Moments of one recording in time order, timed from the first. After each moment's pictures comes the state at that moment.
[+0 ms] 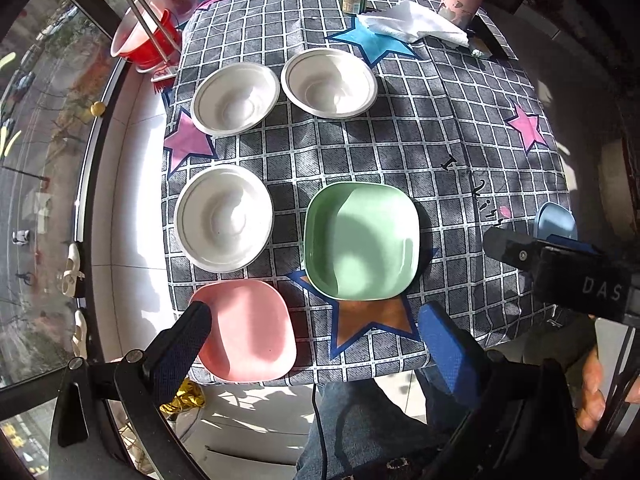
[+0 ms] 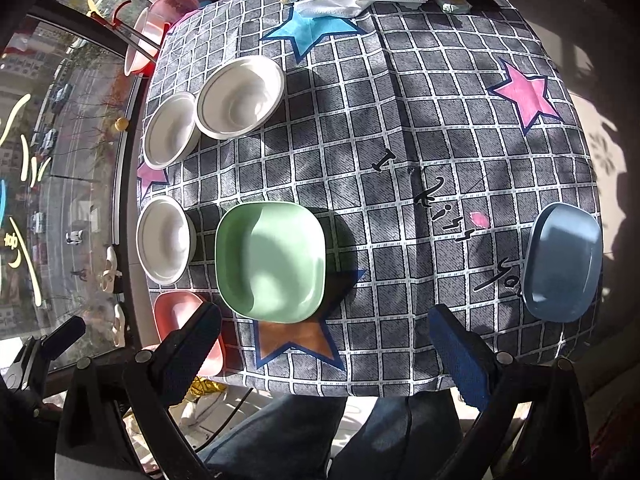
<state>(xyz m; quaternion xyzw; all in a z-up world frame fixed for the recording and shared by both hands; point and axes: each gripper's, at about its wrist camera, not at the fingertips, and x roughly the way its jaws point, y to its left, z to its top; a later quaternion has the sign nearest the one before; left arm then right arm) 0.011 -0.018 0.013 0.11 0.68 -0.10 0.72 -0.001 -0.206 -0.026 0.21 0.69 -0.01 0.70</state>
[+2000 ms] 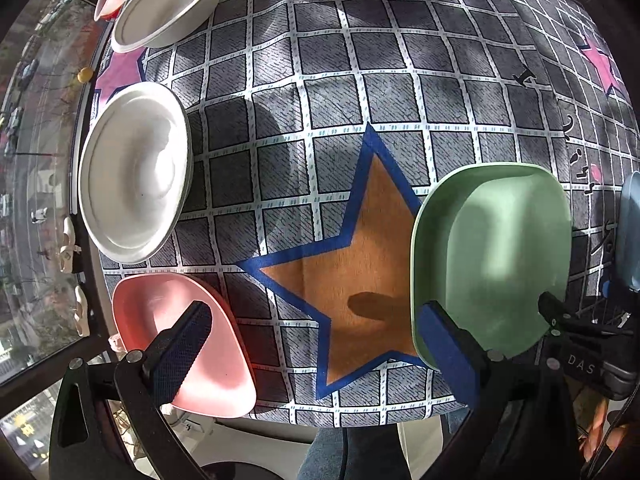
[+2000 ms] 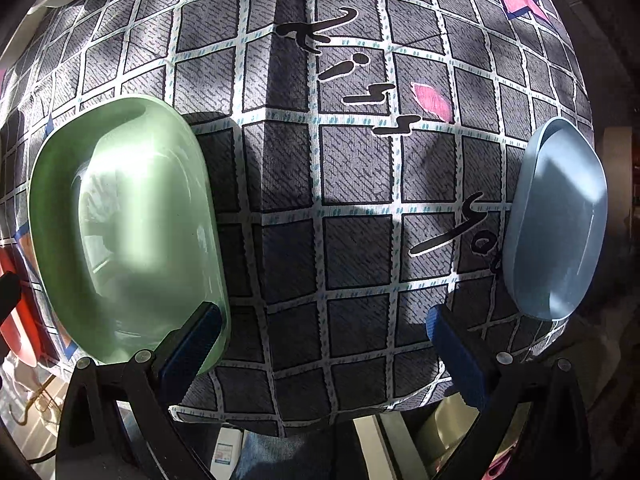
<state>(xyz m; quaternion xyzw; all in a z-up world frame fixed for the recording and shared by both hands) 0.016 -0.056 -0.149 0.16 0.73 -0.05 0.66 -0.065 -0.216 -0.271 0.08 0.77 -0.08 0.62</state>
